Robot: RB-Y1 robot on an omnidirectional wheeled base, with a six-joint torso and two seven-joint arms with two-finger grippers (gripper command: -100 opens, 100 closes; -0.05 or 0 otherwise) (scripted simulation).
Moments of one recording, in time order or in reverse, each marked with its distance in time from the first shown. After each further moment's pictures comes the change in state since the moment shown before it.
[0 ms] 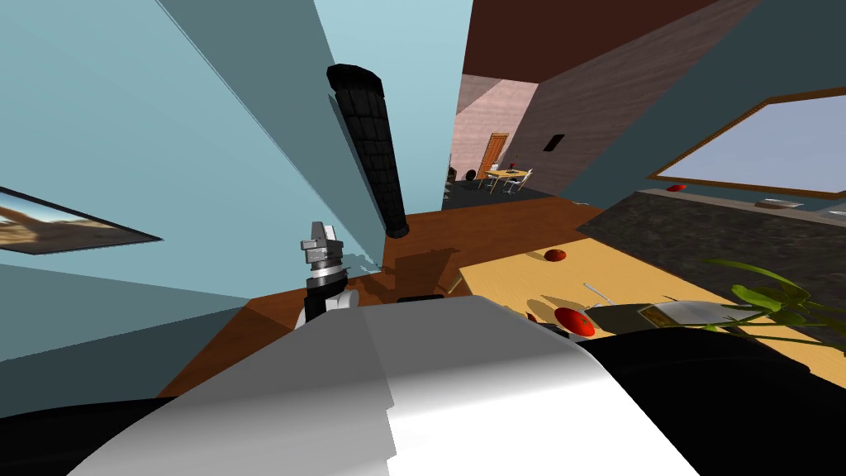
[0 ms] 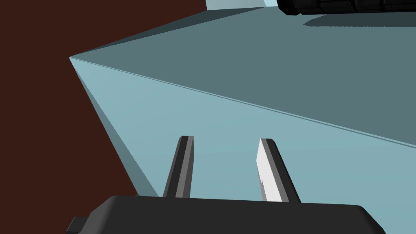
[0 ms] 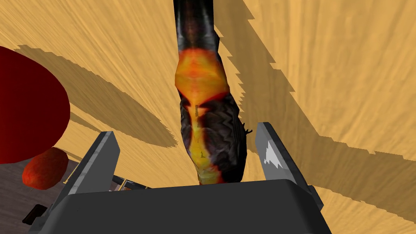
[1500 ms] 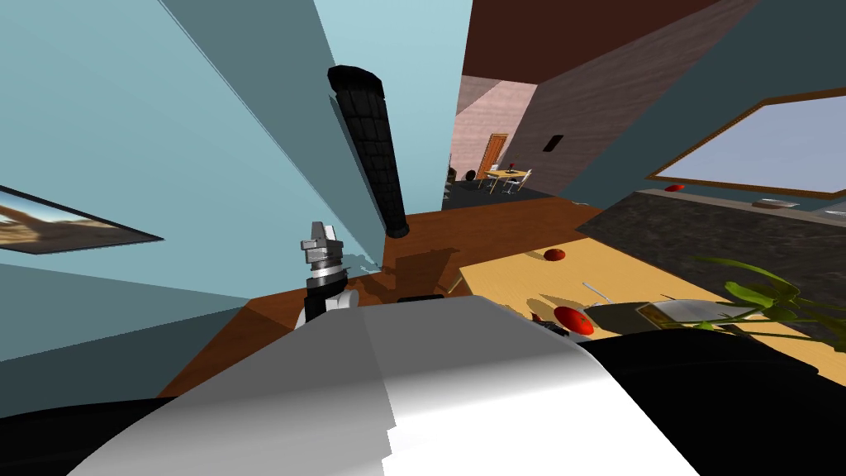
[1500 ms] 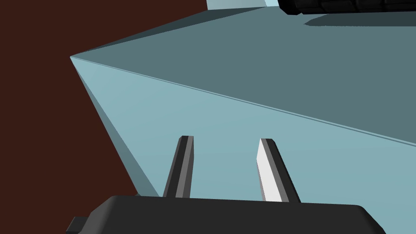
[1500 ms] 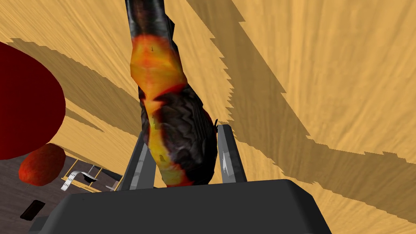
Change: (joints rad) left arm 0.000 0.000 0.000 0.000 0.000 0.000 0.000; right arm -0.032 0.006 0.006 0.039 -0.095 -0.019 0.113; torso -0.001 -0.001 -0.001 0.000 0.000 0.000
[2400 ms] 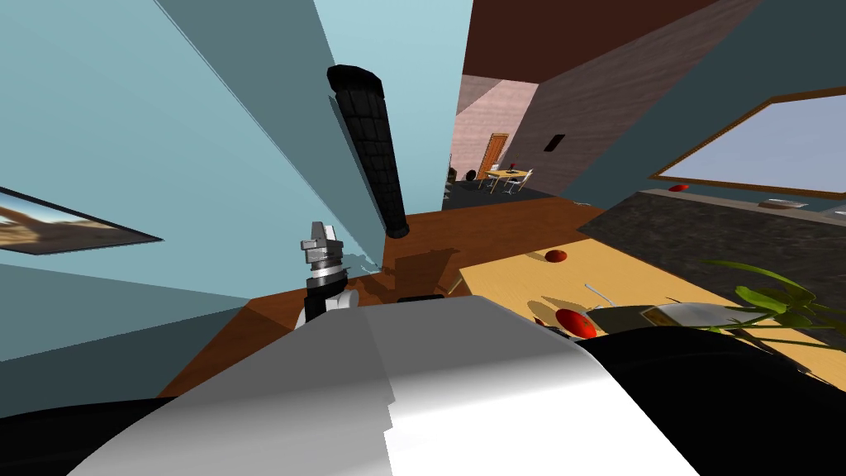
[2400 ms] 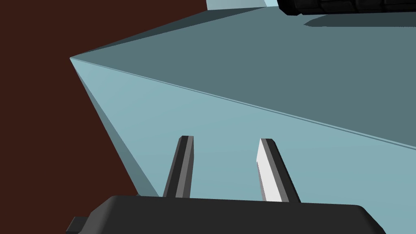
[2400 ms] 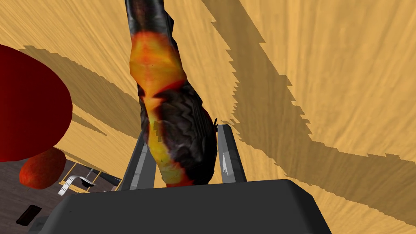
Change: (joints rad) left arm 0.000 0.000 0.000 0.000 0.000 0.000 0.000; right arm 0.091 -0.021 -0.008 -0.118 0.227 0.057 -0.244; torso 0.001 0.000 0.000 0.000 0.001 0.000
